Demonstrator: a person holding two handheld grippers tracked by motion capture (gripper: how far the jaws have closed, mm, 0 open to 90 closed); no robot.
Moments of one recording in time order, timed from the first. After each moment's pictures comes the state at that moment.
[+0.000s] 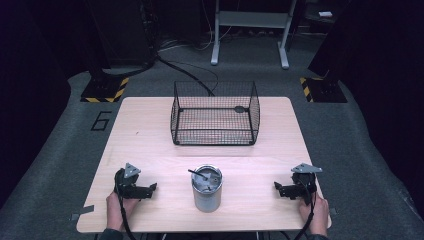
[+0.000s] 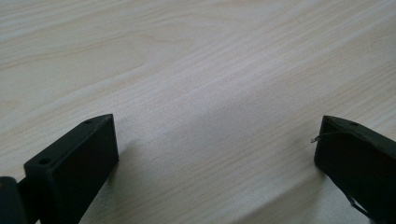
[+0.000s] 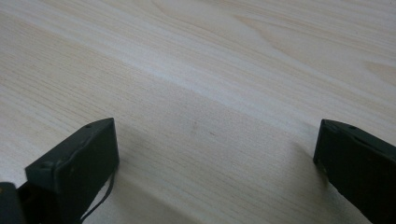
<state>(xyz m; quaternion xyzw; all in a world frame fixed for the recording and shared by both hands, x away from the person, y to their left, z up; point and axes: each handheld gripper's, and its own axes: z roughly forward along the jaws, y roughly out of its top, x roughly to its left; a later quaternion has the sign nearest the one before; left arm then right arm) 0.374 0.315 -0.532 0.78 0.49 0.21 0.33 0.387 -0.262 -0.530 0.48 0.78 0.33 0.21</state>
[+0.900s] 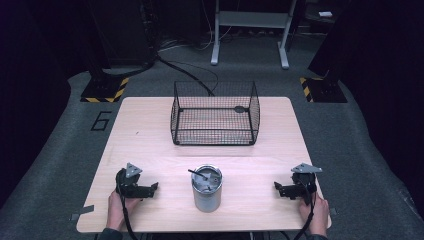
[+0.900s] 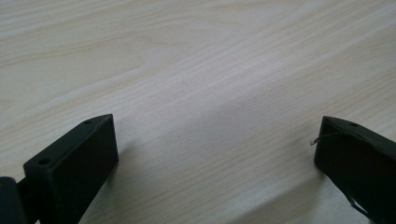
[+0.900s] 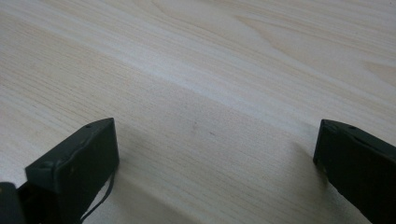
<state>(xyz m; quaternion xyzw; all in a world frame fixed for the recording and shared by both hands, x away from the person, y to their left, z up) 0.374 0.309 -0.531 0.78 0.49 0.21 0.33 0.387 -0.262 -0.530 0.48 0.78 0.33 0.21</state>
